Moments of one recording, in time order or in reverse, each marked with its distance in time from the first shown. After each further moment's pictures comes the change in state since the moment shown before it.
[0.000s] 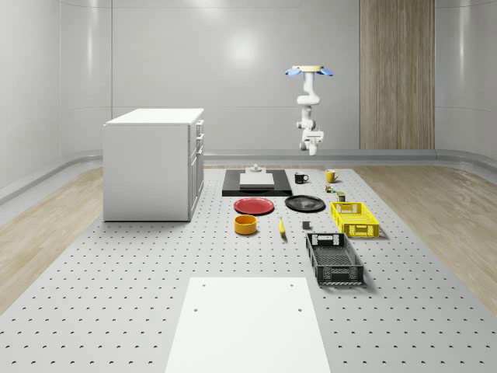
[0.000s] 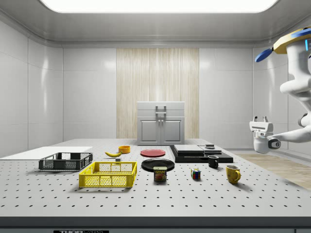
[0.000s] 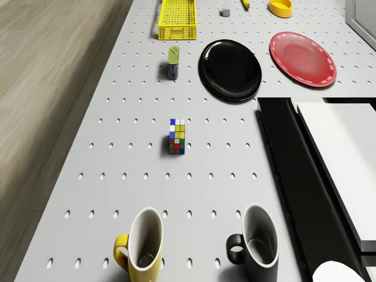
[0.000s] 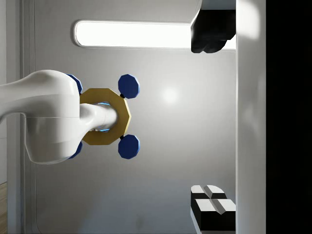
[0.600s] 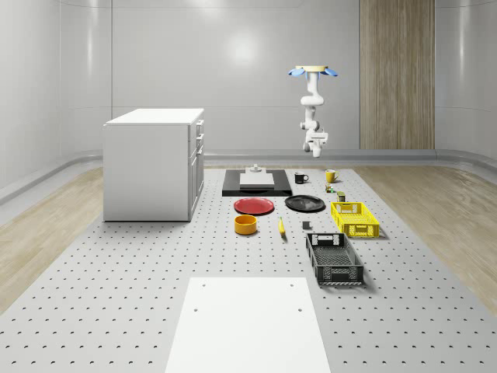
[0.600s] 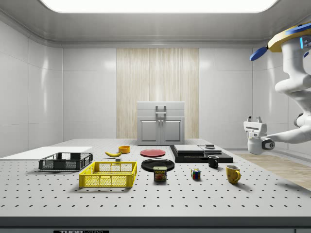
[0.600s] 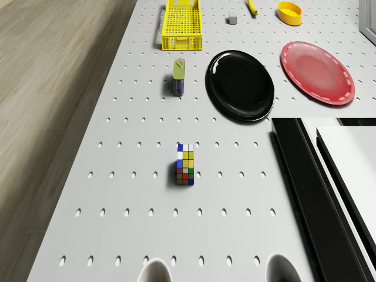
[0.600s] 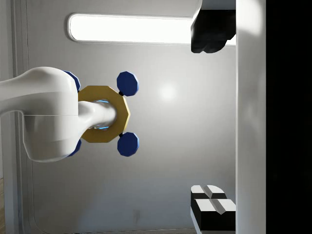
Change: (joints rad) arm -0.005 -0.006 0.015 -0.006 -0.020 0.009 0.002
